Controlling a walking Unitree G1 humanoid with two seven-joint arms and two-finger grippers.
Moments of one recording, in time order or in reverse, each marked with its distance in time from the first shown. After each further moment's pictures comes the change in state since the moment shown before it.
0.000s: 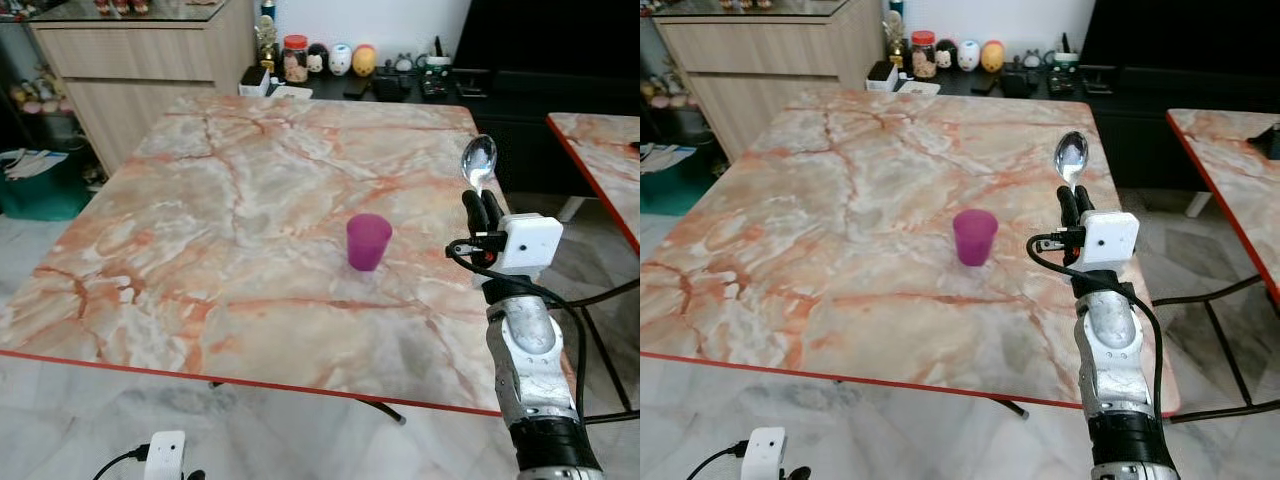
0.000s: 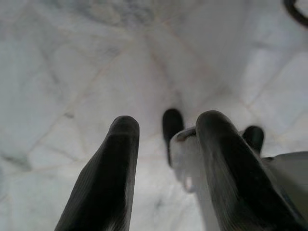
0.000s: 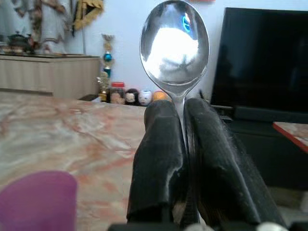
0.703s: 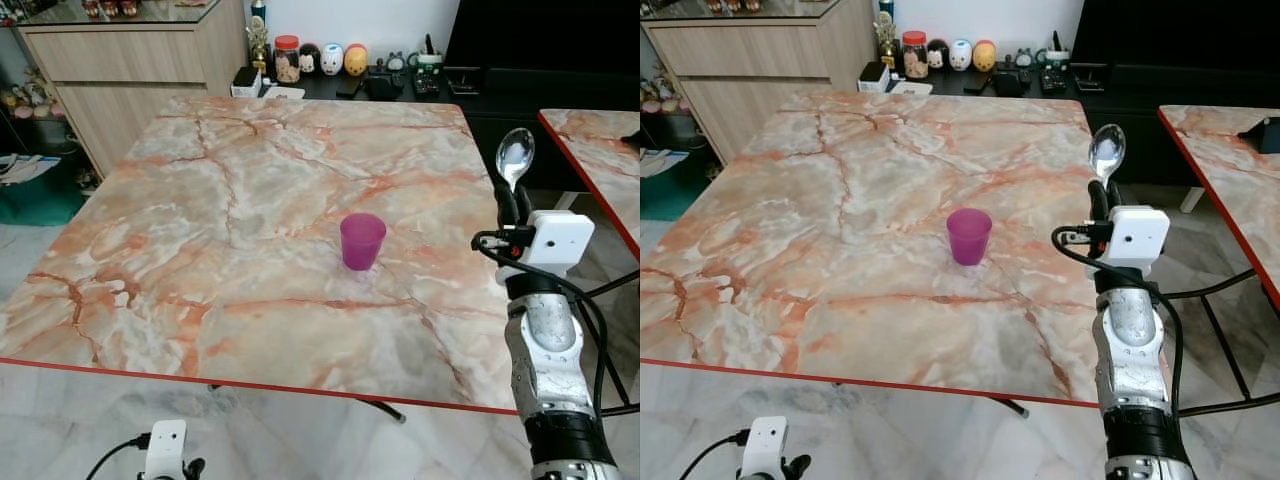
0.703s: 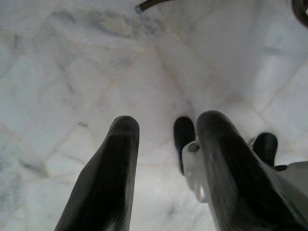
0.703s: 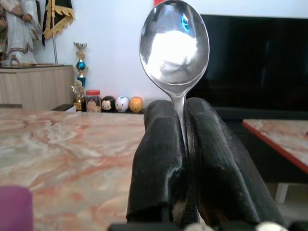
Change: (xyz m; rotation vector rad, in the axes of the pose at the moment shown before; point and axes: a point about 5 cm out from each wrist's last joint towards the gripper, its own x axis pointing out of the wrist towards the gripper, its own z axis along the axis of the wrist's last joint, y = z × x) left arm 0.001 0.006 0.007 0.024 -0.011 0.025; right arm -0.006 -0.019 0.000 -0.016 -0.016 -0.096
